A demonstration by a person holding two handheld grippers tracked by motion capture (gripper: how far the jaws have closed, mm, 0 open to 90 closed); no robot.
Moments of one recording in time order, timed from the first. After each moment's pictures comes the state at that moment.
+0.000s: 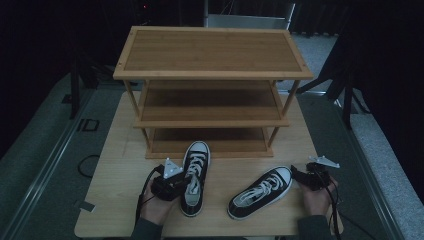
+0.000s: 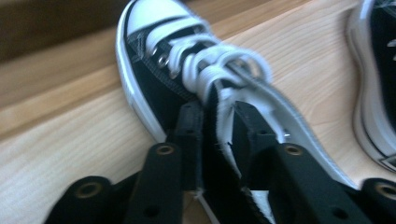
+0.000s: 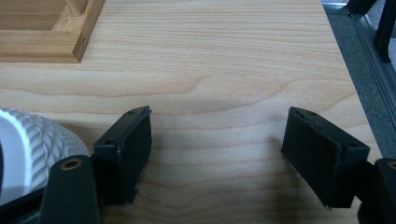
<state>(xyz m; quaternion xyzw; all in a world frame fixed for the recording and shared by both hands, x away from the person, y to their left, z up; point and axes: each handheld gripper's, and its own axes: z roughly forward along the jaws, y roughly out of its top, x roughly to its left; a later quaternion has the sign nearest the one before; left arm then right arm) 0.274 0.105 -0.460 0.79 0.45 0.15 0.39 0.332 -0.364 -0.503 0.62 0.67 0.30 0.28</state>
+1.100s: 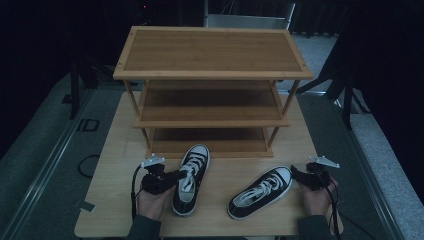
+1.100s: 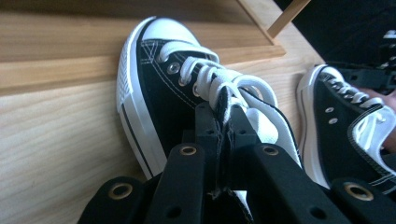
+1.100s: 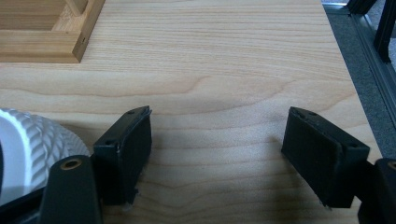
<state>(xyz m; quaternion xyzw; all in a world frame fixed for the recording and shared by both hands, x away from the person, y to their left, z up) 0.284 0.138 -0.453 0.71 0.51 0.03 0.49 0.332 -0.364 -0.502 0.62 0.67 0.30 0.28</state>
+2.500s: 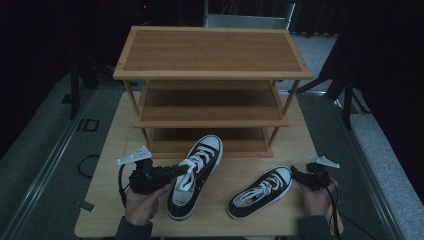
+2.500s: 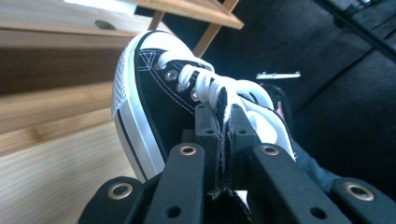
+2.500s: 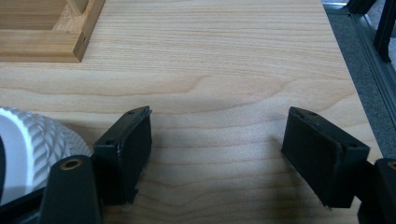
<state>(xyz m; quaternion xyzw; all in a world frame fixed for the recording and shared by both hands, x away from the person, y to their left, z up) 0.251 0.150 -0.373 0.69 0.41 -0.02 0.60 0.331 -0.364 -0.503 0.62 0.67 0.30 0.28</state>
